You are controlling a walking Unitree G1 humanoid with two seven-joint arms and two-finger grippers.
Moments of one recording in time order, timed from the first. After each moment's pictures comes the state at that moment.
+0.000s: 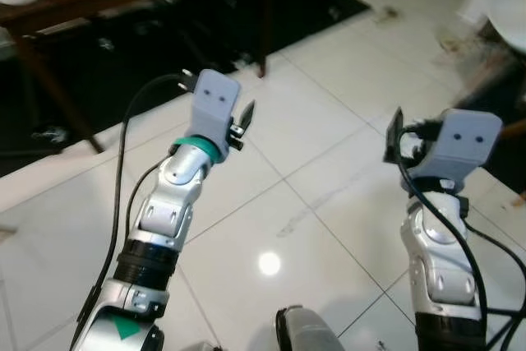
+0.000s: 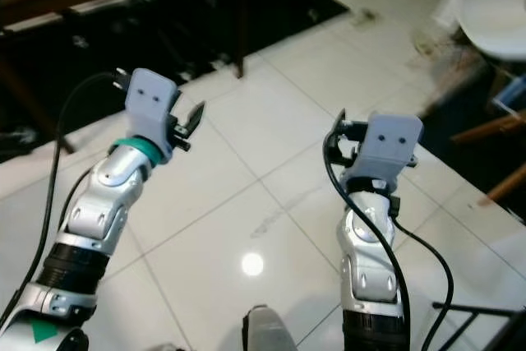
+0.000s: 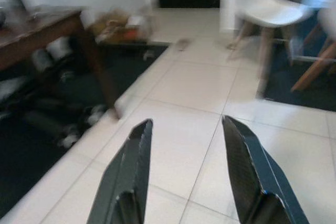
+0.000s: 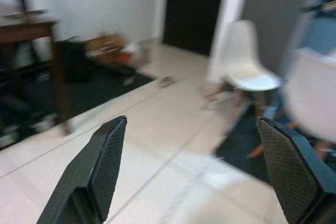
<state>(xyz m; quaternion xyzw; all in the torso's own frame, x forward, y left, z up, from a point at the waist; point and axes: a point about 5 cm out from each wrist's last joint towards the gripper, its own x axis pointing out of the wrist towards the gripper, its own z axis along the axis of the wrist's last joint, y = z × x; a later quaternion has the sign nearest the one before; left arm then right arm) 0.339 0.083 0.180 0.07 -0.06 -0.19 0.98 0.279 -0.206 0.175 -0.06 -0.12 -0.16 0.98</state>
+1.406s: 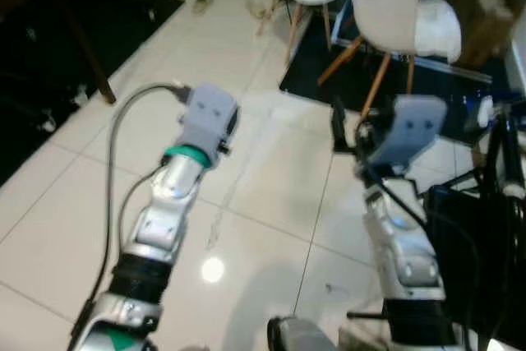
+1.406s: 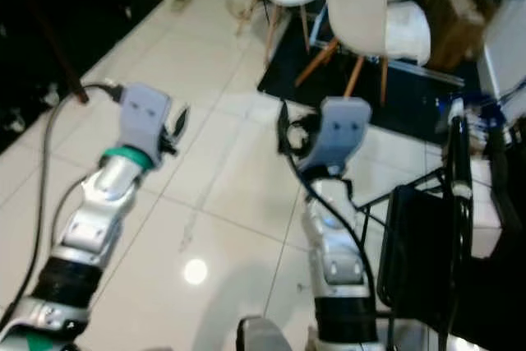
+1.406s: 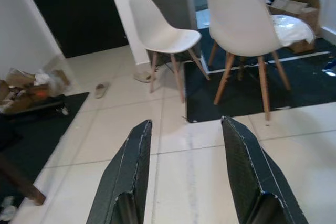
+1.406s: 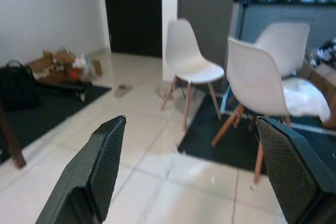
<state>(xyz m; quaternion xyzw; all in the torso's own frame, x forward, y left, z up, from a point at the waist) 0.328 0.094 0.173 0.13 -0.09 -0.14 0.98 0.297 -0.153 0.178 0.02 -0.14 -0.02 0.99</state>
